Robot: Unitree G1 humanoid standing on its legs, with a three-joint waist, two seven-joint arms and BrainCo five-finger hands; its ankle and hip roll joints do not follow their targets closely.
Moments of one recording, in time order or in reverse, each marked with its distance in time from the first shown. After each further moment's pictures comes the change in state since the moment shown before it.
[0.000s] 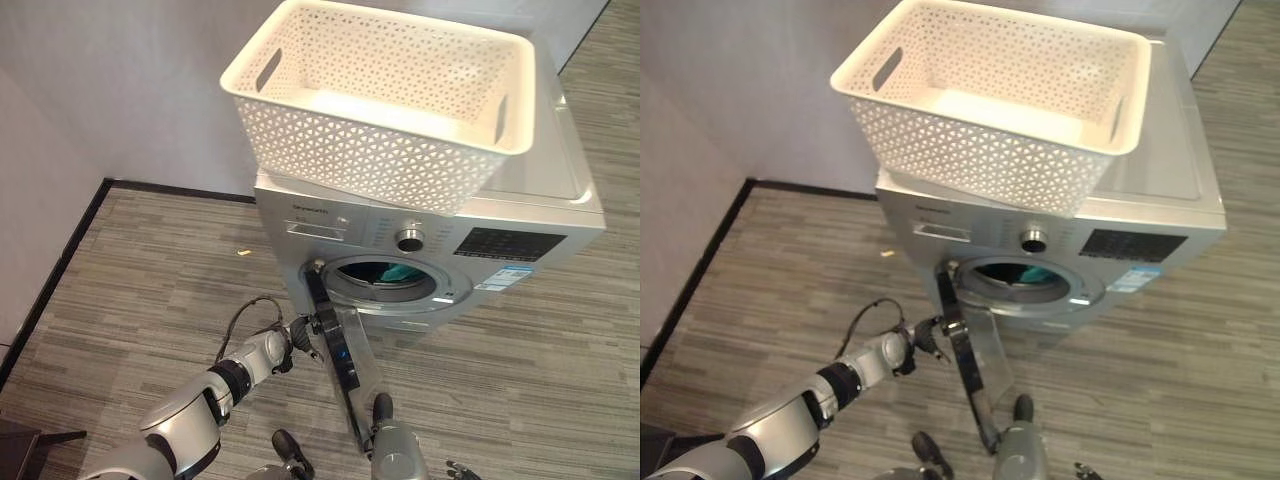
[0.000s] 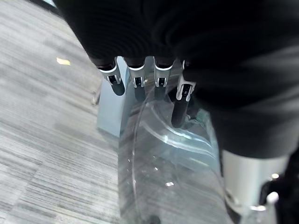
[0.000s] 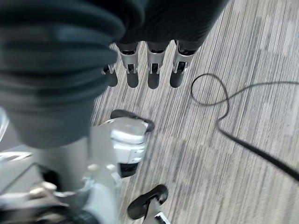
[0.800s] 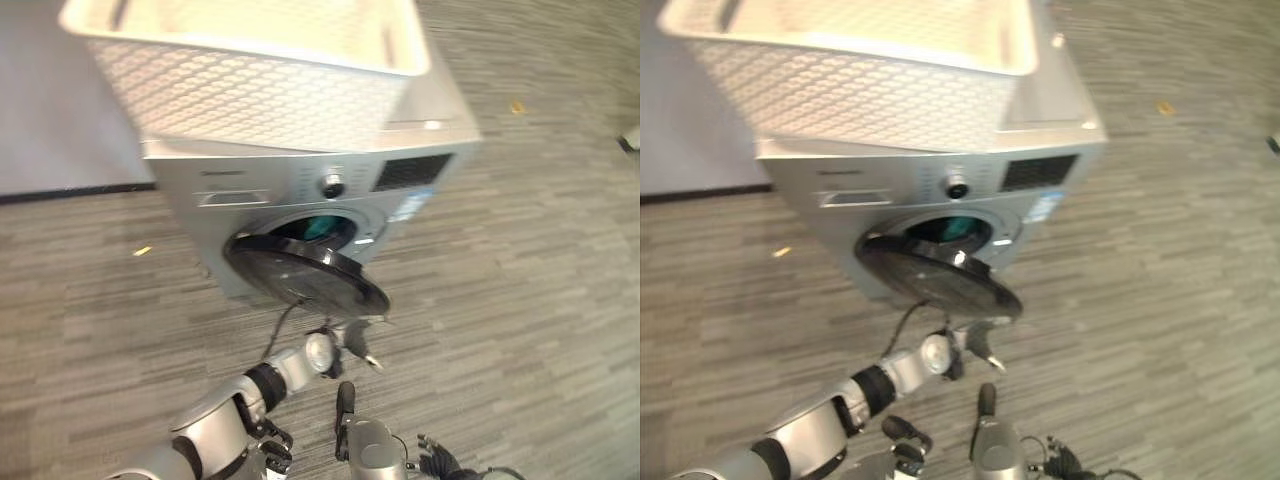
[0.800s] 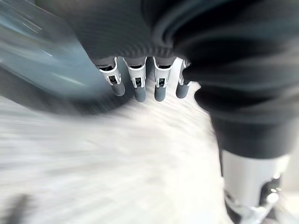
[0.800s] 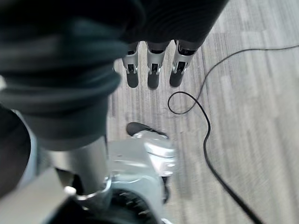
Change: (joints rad) left arm -0.003 -0.235 0.032 -0.103 0.046 -0.143 -0.023; right arm 0.001 0.057 0.057 -0.164 -0.023 -0.003 -0.036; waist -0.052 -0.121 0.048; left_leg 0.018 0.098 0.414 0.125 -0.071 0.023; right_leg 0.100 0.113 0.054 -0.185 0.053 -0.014
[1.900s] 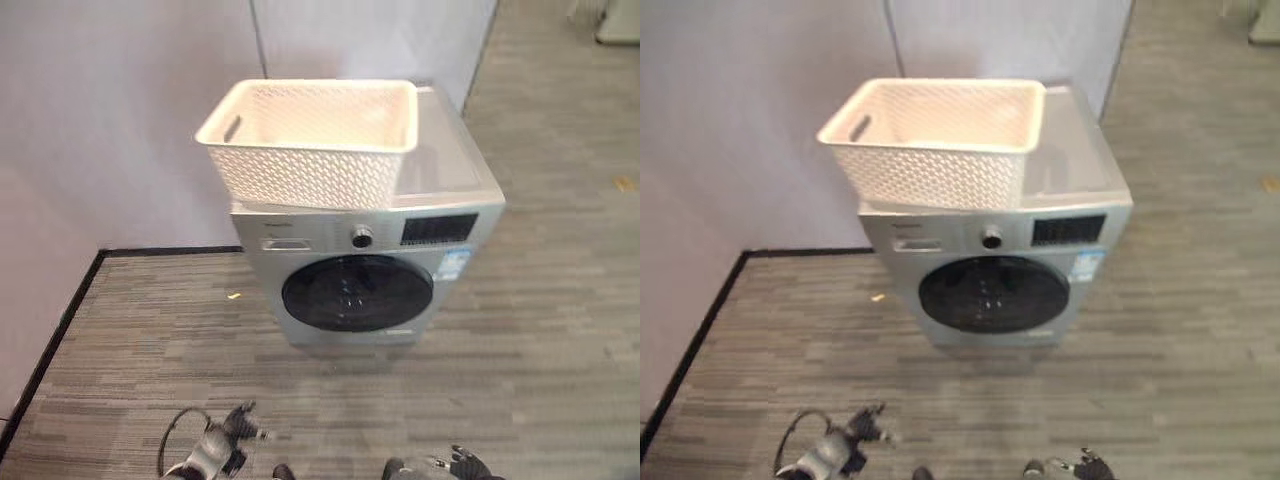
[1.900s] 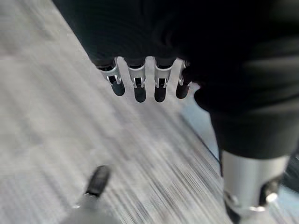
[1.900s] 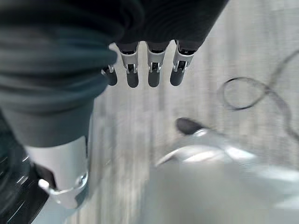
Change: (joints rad) left arm 0.544 0.258 0.621 0.417 0.040 -0.013 0.083; right arm -0.076 -0.034 -0.082 0.258 0.079 -0.025 0.027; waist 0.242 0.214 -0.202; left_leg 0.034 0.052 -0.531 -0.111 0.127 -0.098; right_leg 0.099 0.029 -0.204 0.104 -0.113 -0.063
